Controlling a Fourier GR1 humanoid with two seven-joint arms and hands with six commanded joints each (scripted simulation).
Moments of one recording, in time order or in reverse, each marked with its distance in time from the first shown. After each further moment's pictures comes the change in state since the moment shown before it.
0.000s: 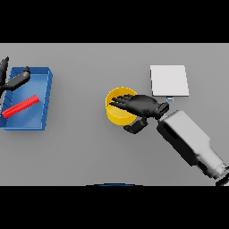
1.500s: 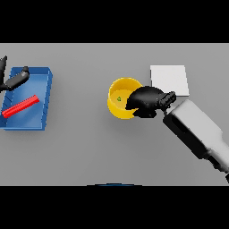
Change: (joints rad) left arm 0.012 0.024 0.005 -0.033 0.004 0.003 -0.002; right arm -0.076 -0.101 0.001 -0.133 -0.066 0.202 0.060
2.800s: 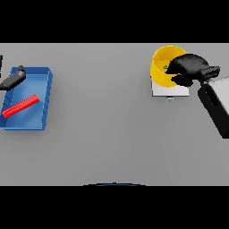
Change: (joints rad) left arm 0.014 0.049 -0.001 -0.086 -0.007 0.024 0.096; right arm -0.128 -0.164 -0.157 0.312 -0.022 -0.173 0.028
